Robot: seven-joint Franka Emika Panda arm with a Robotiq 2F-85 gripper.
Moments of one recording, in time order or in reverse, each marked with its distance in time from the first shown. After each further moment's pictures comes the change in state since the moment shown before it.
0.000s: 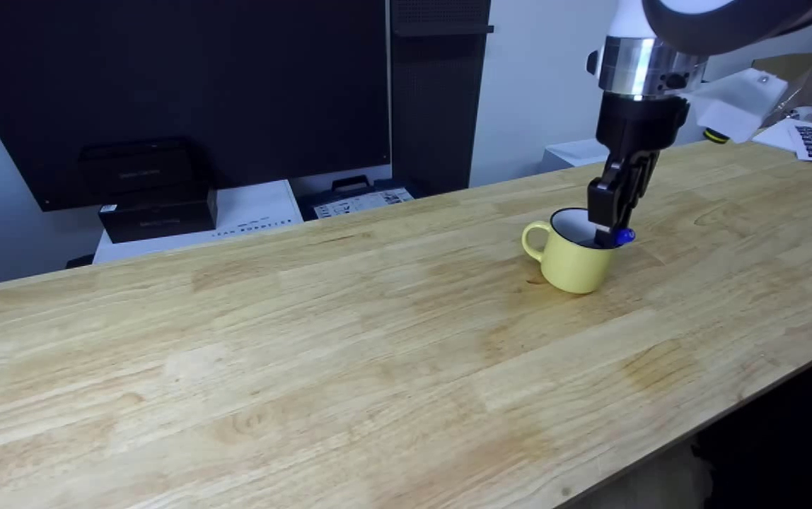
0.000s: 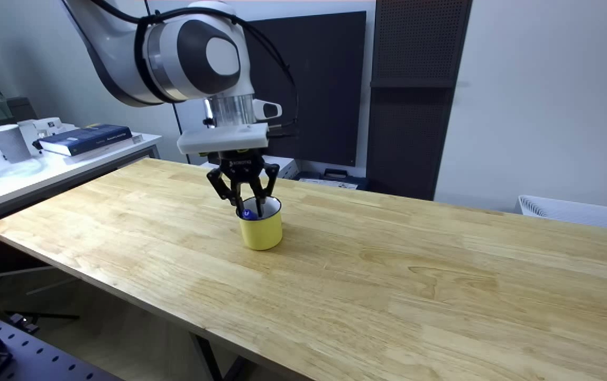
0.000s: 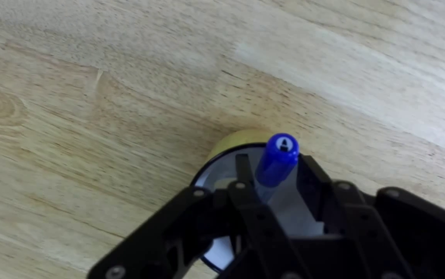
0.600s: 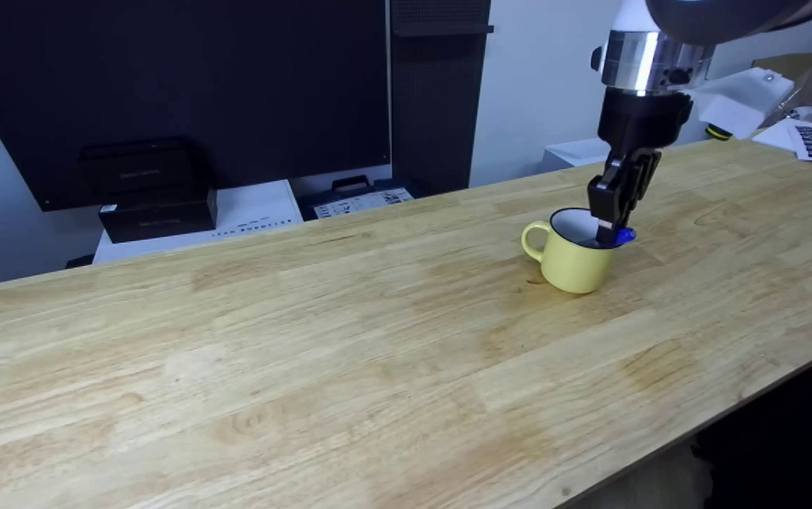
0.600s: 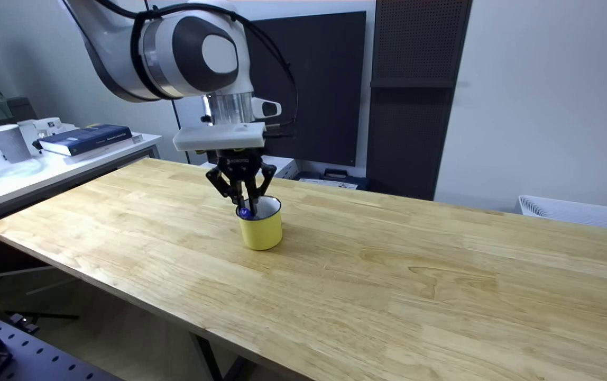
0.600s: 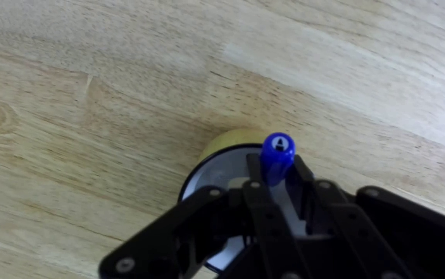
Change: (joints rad) arm -0.019 -0.019 0.022 -0.013 0.043 -0.003 -0.007
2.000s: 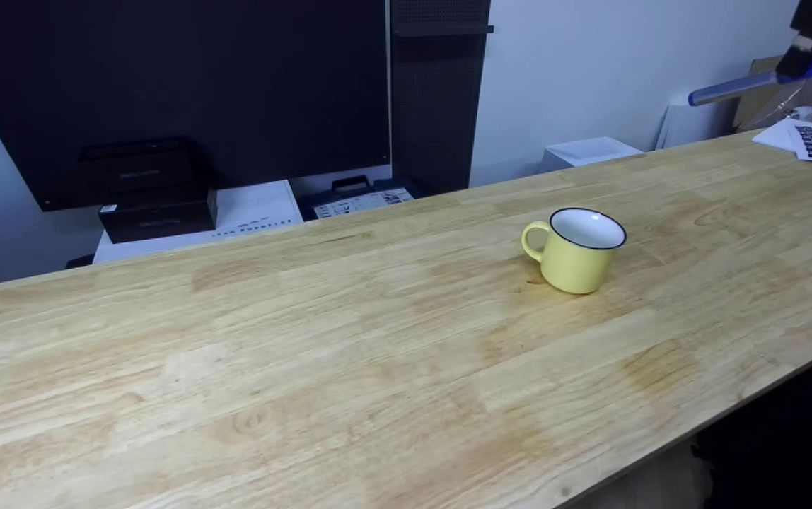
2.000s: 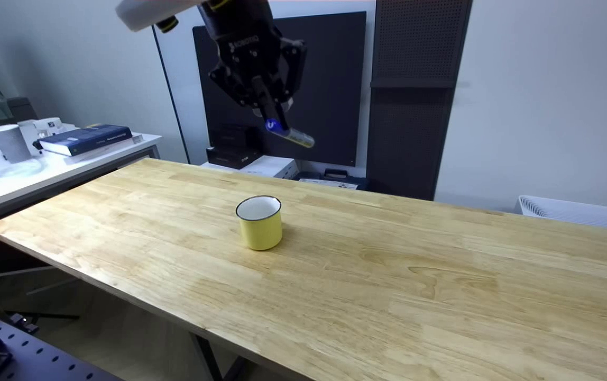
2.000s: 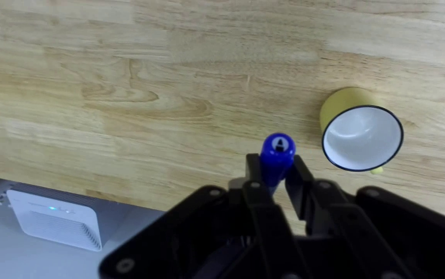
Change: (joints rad) arm -0.175 -0.663 -0.089 -0.321 -0.206 -0.021 0.149
